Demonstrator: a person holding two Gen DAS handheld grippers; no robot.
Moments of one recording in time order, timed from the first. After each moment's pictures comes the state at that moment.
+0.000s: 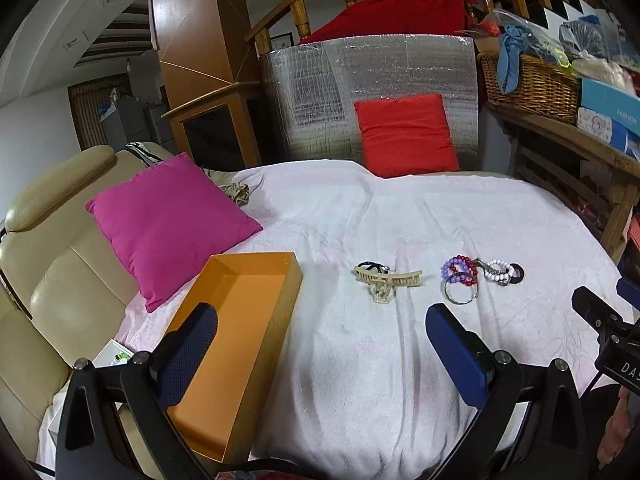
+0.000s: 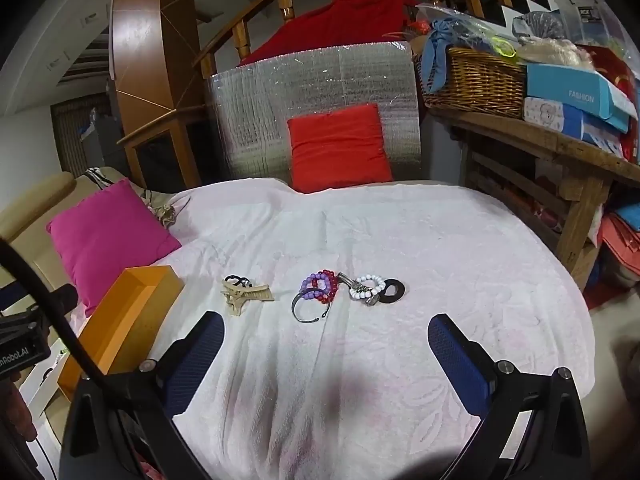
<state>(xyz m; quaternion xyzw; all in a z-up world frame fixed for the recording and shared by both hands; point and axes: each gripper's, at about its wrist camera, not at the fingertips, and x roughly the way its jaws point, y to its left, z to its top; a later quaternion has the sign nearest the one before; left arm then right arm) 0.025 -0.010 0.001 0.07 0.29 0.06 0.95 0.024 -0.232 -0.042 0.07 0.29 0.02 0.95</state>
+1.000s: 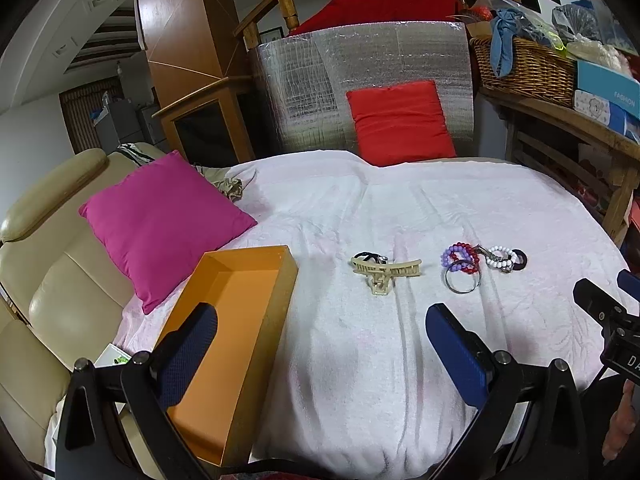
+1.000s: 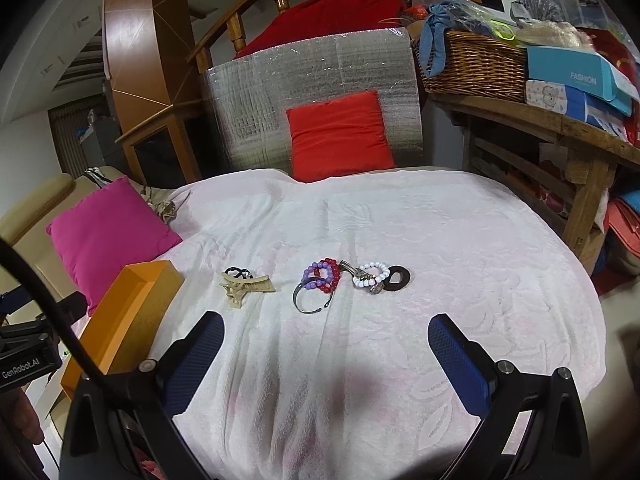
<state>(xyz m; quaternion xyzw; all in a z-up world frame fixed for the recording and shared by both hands) 0.037 -0.016 -0.006 0.09 0.31 0.06 0.95 0.032 -0.234 -0.055 0.09 0.30 0.02 0.95</state>
